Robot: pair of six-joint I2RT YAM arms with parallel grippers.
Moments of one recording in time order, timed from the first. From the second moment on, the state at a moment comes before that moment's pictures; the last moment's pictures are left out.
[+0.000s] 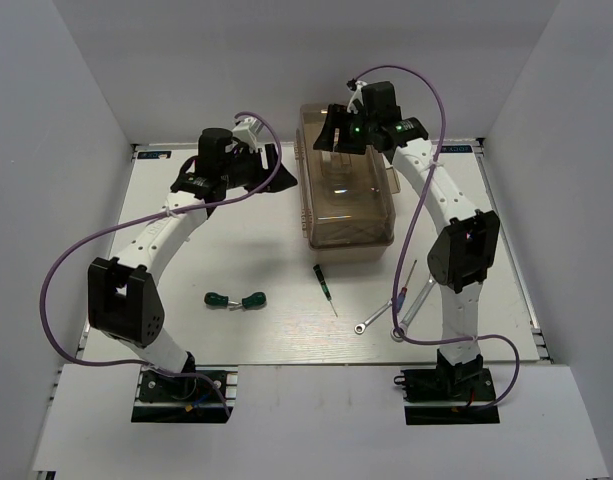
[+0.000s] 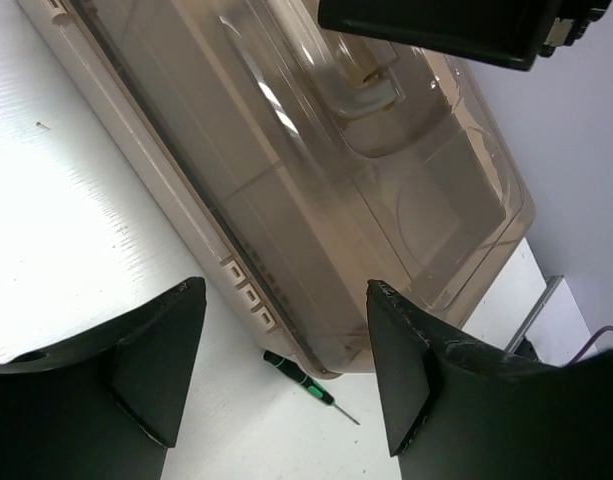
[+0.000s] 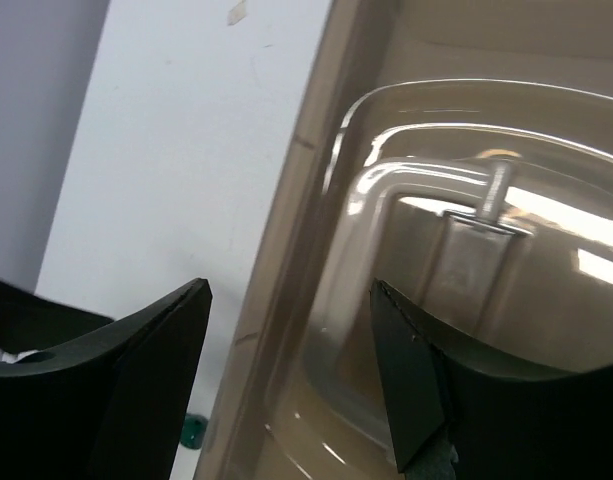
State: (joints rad) left arm -0.33 1.60 1.39 -0.23 0.51 -0.37; right arm 0.42 2.08 2.15 -0.63 -0.35 0.39
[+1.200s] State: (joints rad) left arm -0.31 1.77 1.68 -0.16 0.34 -0.45; right arm 0.40 2.10 2.12 -0.65 -0.57 0.50
